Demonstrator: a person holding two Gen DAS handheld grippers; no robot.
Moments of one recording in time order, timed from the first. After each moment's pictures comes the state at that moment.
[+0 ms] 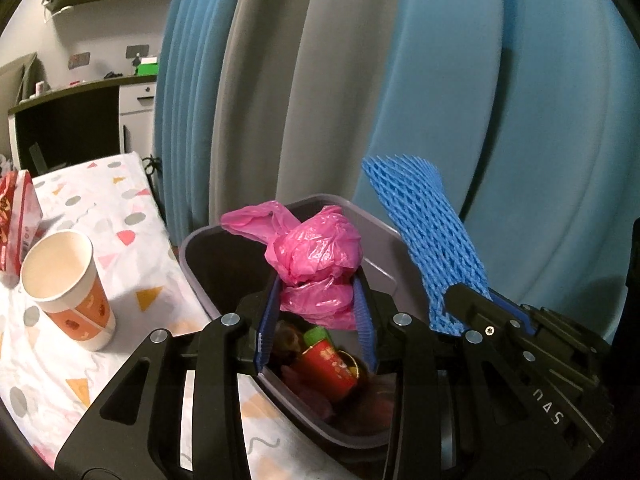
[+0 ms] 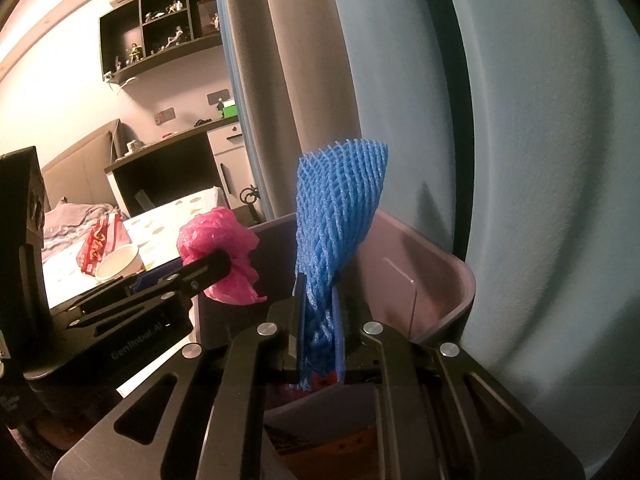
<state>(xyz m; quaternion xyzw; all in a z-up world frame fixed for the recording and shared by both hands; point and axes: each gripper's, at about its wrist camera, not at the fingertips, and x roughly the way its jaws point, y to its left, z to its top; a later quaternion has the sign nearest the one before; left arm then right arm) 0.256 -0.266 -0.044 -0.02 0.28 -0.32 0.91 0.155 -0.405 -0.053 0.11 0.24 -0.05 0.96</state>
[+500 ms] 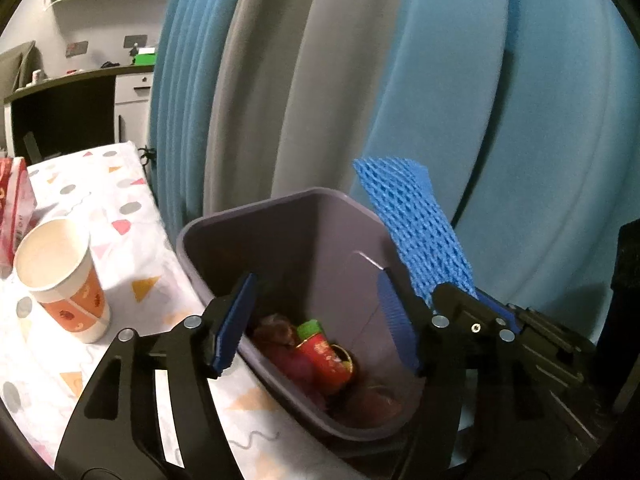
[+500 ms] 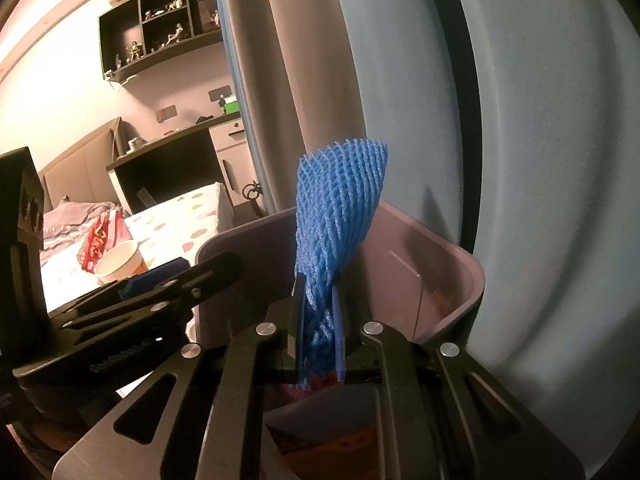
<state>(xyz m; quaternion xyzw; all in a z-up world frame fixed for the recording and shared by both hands) 0.263 -0.259 -0.053 -0.03 0.29 -0.32 0.90 0.155 -0.402 -0.054 0.11 0.25 -0.04 0.96</state>
